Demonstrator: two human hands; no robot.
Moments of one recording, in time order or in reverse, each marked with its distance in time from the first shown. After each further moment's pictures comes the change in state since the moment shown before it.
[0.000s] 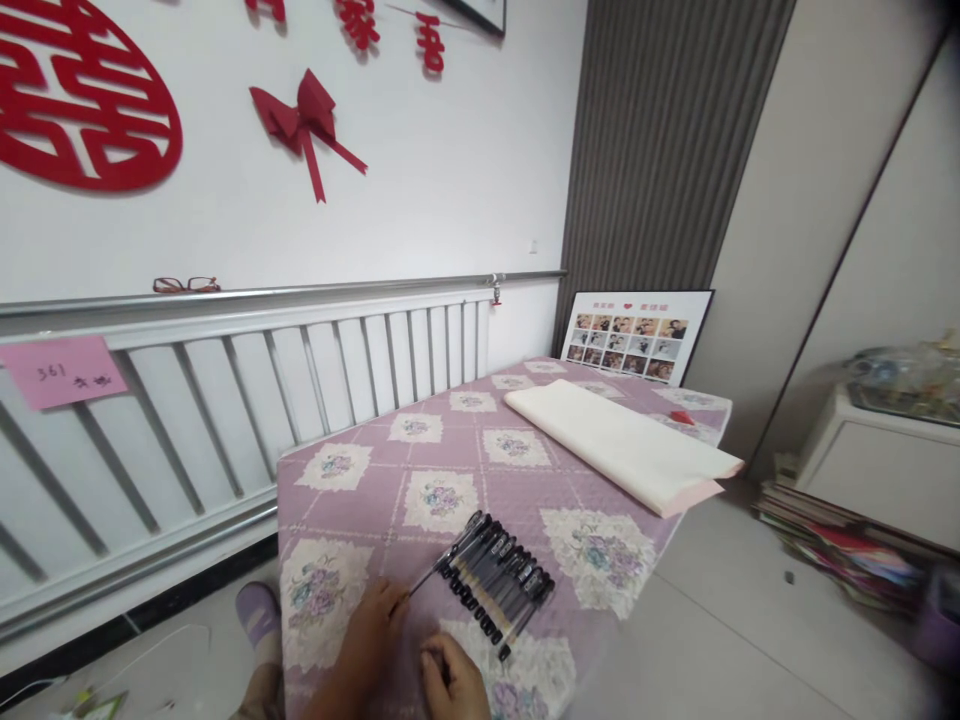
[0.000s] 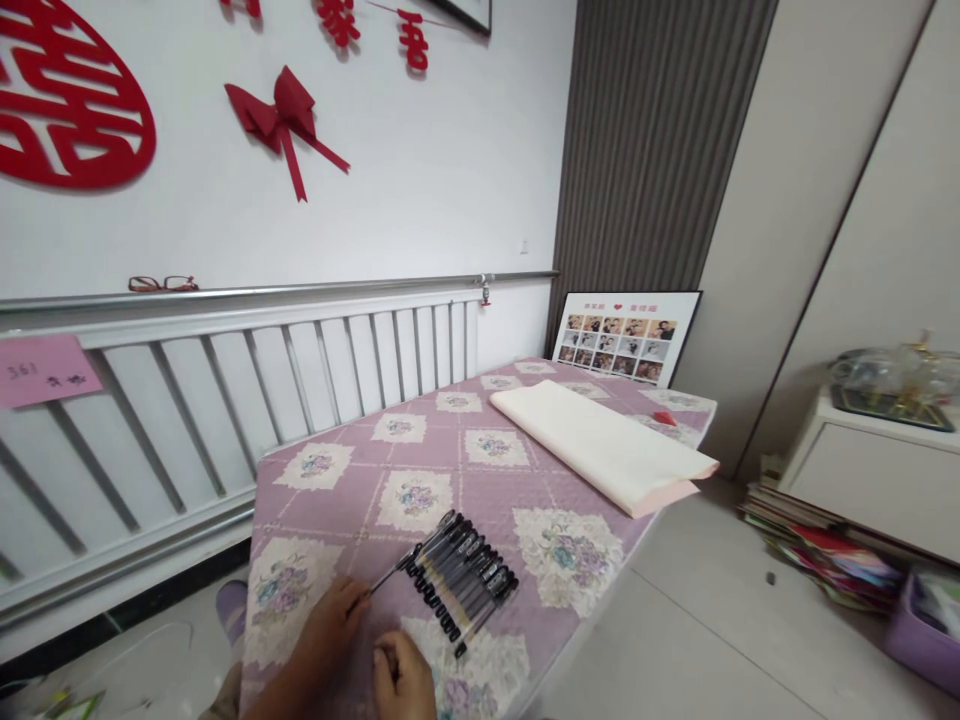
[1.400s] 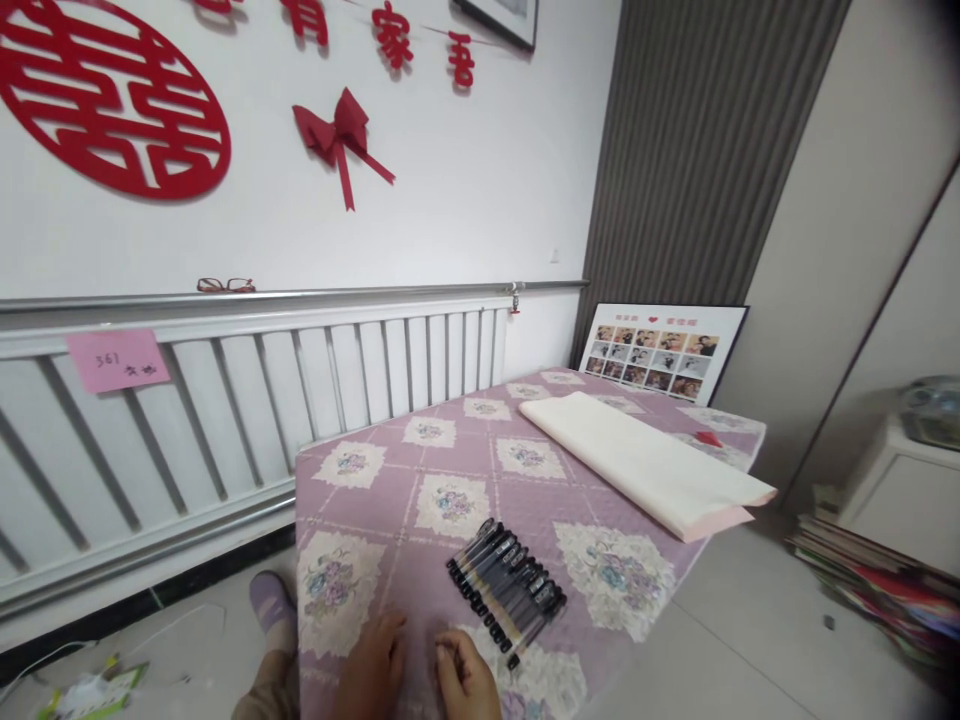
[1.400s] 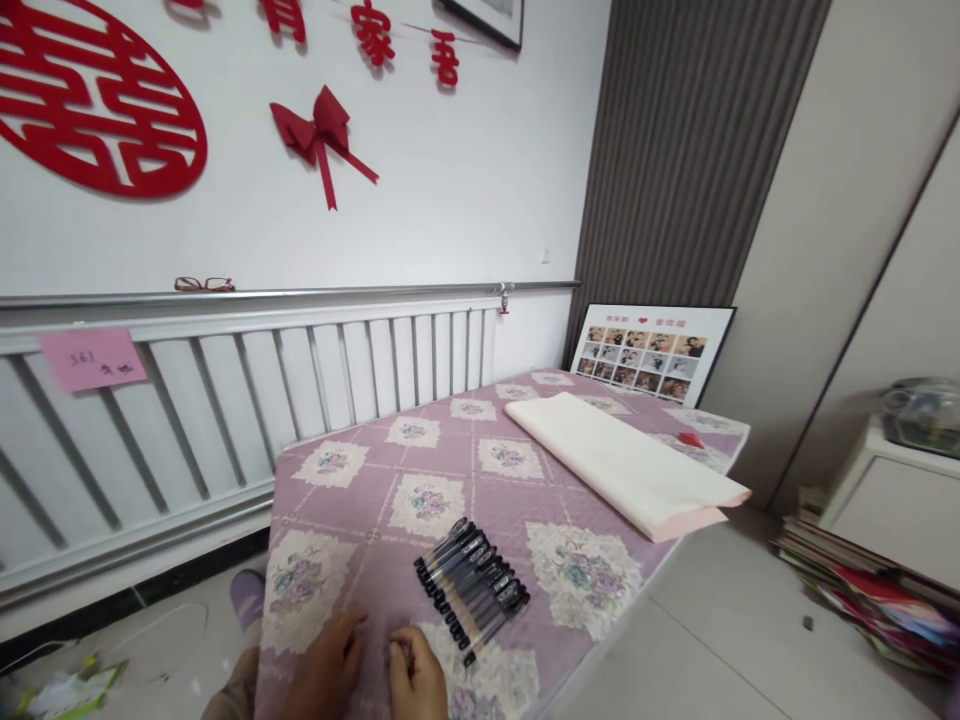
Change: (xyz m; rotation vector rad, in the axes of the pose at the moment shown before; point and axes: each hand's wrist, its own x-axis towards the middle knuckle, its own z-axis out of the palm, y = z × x) left_hand -0.044 -0.005 0.015 -0.003 0.013 -0.206; right_hand 0.007 -0.017 -0.011 0.122 0.007 0.154
